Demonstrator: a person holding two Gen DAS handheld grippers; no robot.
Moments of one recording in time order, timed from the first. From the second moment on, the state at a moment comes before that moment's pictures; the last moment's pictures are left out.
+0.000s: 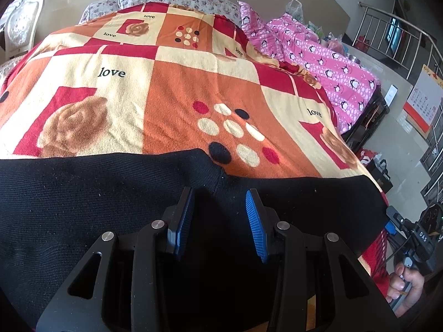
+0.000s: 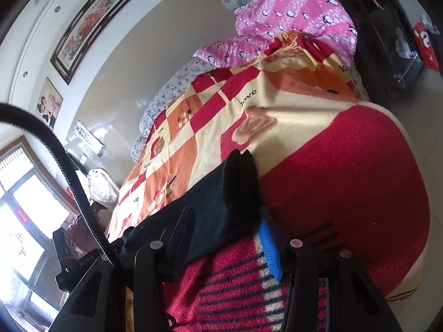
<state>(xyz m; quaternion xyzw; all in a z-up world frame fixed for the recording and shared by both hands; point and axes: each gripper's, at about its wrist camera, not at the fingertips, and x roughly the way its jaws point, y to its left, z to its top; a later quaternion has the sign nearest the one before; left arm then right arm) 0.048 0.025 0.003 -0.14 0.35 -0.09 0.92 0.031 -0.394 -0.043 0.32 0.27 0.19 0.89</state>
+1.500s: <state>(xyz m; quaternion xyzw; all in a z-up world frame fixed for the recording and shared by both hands) 0.144 -0.201 0.044 -0.15 0.50 -0.28 0.80 0.052 -0.417 -0.062 0.39 0.30 0.23 0.84</state>
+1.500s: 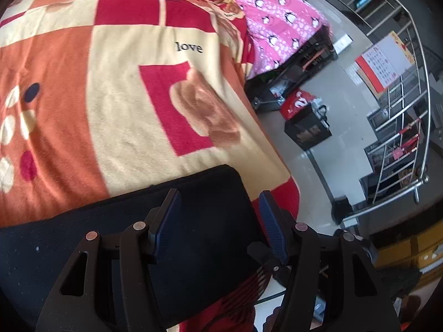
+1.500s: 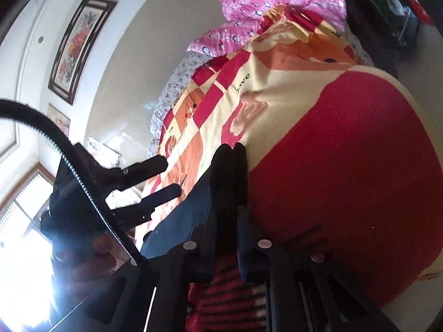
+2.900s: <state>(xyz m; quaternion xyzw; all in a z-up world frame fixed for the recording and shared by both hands) 0.095 -0.039 0.056 -0.19 0.41 -0.23 0.86 -0.037 -0.166 0.016 -0.21 0.15 0.23 0.94</state>
